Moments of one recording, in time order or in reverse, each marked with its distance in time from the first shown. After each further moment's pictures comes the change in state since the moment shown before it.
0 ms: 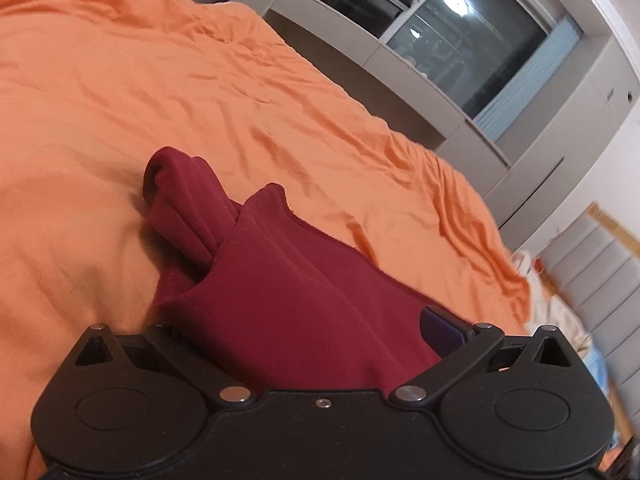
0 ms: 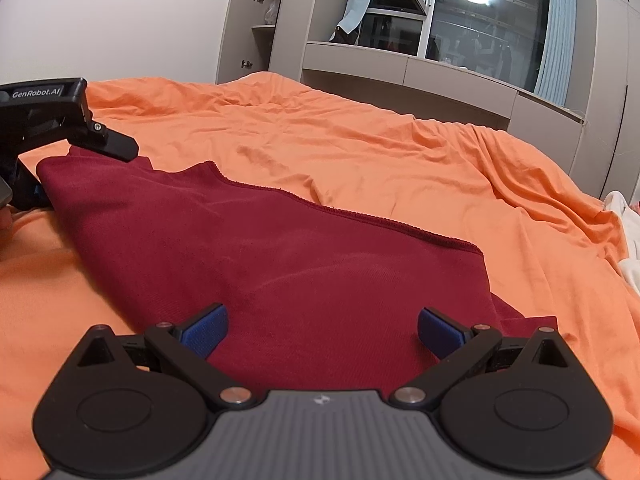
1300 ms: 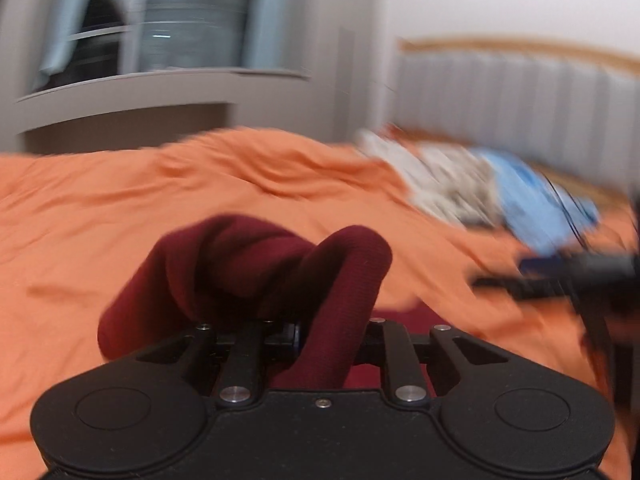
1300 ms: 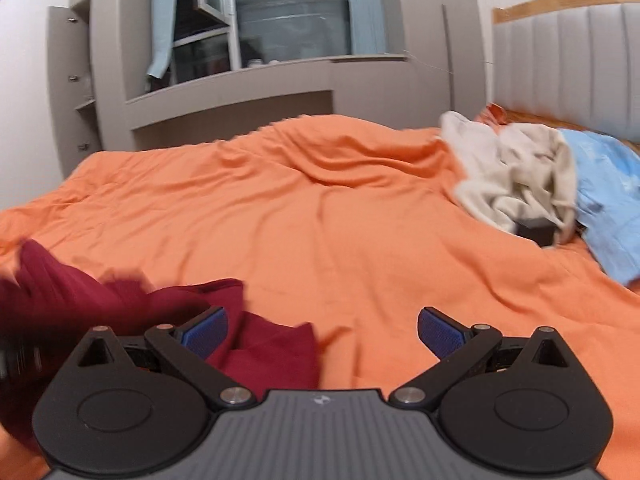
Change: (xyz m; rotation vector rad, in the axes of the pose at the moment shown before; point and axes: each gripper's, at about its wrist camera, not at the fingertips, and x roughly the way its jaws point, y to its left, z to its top) left arm 0.041 -0.203 -0.046 0.824 0.104 -0.330; right arm -0.057 -0.191 -0.002 0.472 -0.022 -0.305
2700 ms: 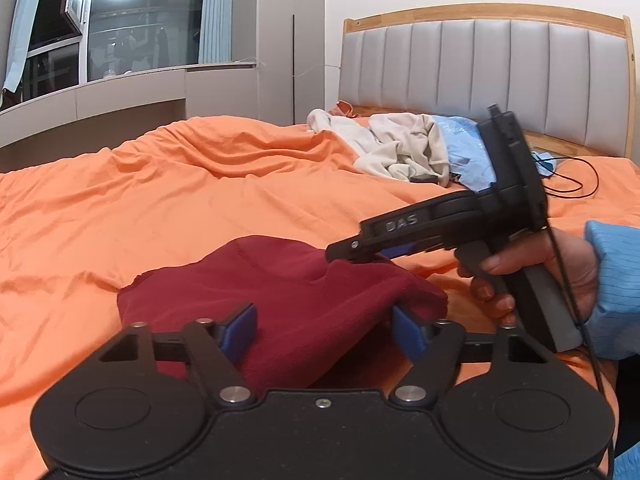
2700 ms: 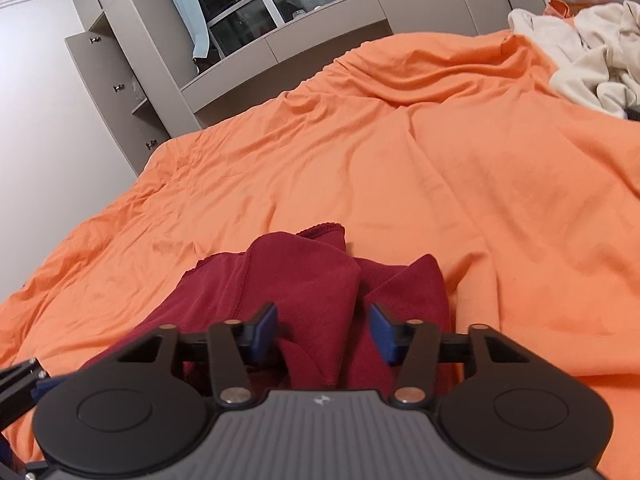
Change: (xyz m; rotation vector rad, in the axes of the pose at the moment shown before) left arm -0.019 -0.036 -0.044 0.069 0.004 -0.062; right arm 0.067 0.016 -0.024 0.197 0.180 0.354
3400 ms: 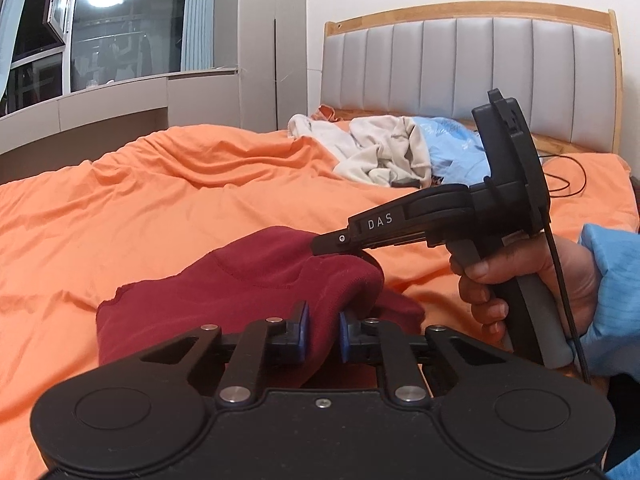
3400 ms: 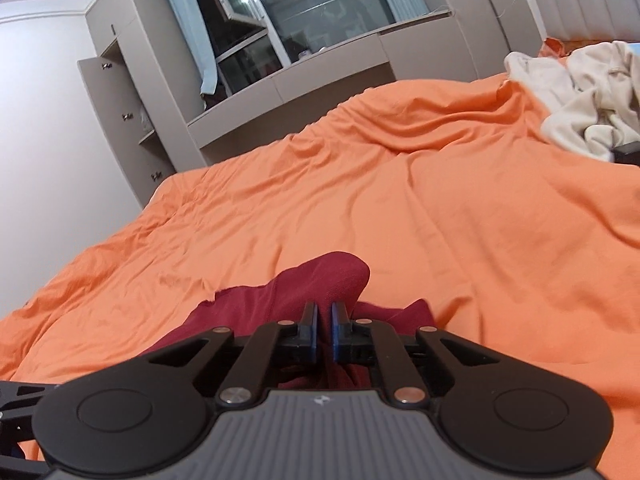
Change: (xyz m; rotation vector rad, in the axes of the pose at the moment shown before) left arm 0.014 -0.017 0.011 0.028 -0.014 -0.039; right arm -0.036 0.006 0.004 -0.027 -0.140 -0.013
